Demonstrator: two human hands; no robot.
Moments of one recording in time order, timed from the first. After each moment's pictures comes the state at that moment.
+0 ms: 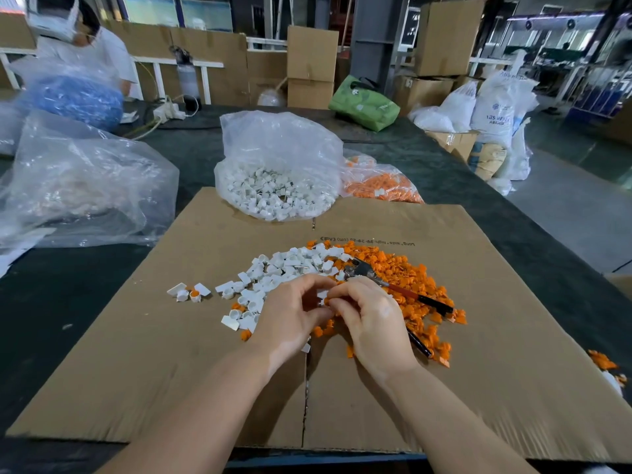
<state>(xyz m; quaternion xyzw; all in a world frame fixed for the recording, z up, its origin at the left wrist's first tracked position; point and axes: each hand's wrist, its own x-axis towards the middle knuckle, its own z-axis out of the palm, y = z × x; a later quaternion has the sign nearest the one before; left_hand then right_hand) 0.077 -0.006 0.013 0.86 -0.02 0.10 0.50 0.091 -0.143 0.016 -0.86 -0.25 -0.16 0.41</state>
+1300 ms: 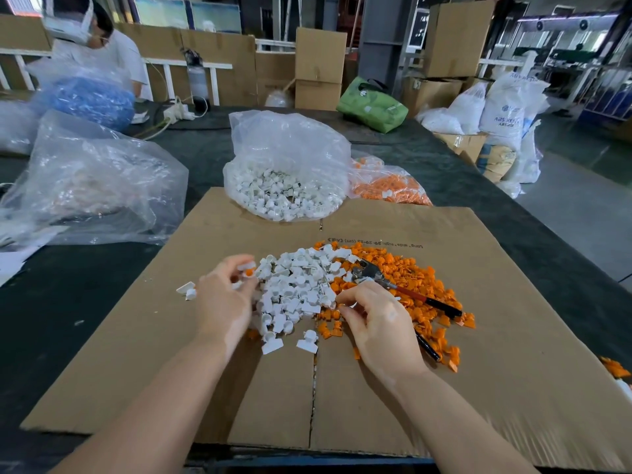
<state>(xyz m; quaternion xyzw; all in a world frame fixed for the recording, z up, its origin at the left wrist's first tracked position) 0.075 0.059 0.002 0.81 0.22 0.26 0.48 0.091 -0.145 0.012 -0.89 -0.26 -0.16 0.34</state>
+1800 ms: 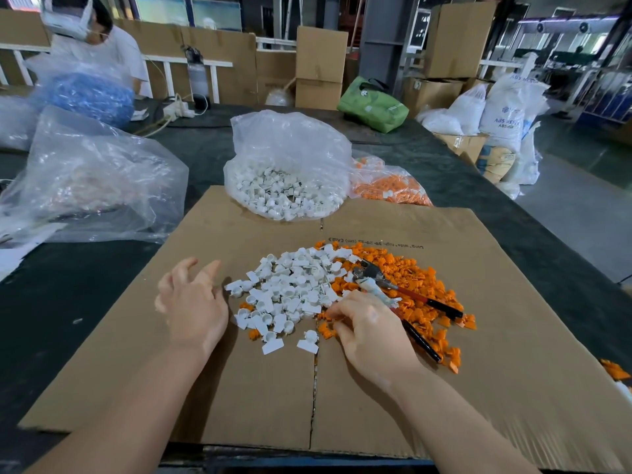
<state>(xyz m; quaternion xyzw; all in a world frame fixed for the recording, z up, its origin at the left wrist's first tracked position) 0.070 0.094 -0.019 0.90 0.30 0.23 0.23 0.097 -0.141 0.002 -0.91 -0.31 -0.10 0.25</state>
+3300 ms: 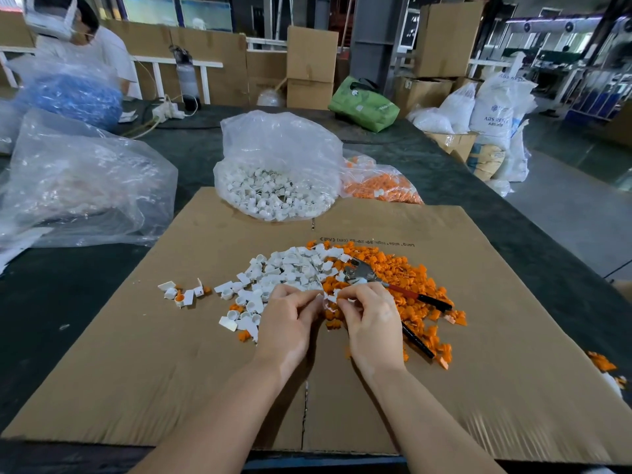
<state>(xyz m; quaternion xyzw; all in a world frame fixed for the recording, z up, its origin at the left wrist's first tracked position) 0.083 -0.014 -0.019 0.83 0.11 0.17 0.53 0.102 -0.136 -0.012 -0.88 -0.12 -0.17 0.43</state>
